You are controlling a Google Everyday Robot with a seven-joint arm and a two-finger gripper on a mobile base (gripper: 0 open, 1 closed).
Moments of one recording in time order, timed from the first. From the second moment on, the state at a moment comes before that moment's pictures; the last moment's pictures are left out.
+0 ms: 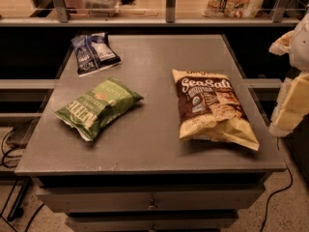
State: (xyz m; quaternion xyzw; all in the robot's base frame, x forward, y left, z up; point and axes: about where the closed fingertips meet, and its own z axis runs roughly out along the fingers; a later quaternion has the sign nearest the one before) arm 0.438 -0.217 0.976 -0.60 0.78 -0.03 0.16
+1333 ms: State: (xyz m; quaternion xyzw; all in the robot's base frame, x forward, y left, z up) arm 0.508 -0.175 0.987 -0.55 0.75 0.11 0.35
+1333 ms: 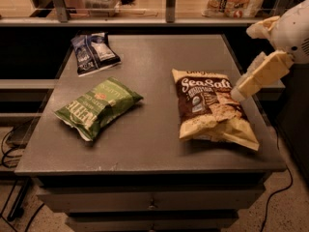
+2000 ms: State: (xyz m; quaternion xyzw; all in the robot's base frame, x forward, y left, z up) arm 0.509 -0.161 0.985 -0.56 0.74 0.14 0.36
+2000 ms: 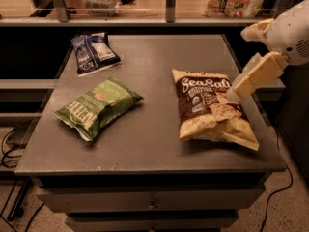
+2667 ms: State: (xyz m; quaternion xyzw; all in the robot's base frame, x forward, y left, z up) arm 0.537 -0.065 0.967 -0.60 0.68 0.24 0.36
